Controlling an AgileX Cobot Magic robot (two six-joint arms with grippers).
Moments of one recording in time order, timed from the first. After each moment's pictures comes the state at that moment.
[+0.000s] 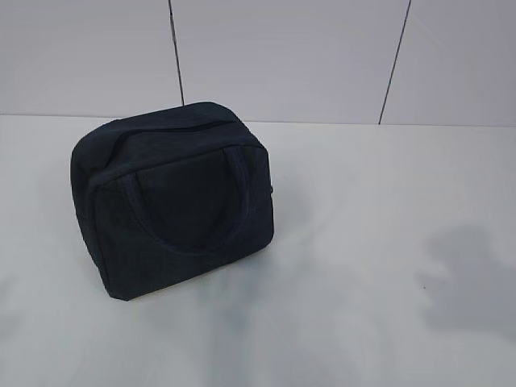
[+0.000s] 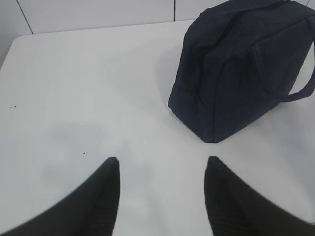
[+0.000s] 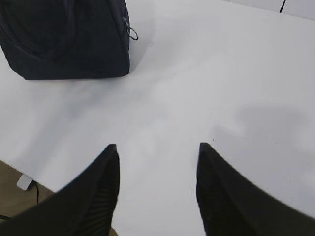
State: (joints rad) left arm 0.06 0.15 -0.56 -0.24 0.99 0.22; right arm 0.30 0.40 -0.49 0.22 0.73 -0.25
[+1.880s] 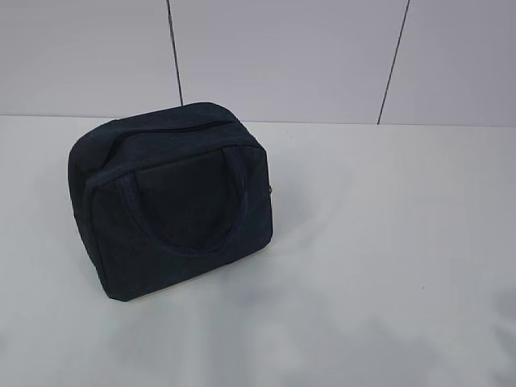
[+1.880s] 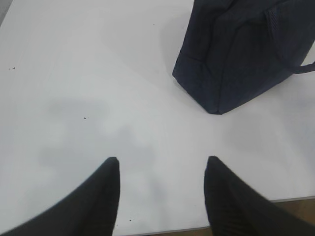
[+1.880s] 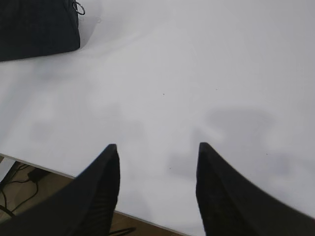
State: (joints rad) left arm 0.02 0.09 -0.53 -0.15 1.10 0.10; right arm 0.30 -0.02 -0.50 -0.03 1.14 -0.02
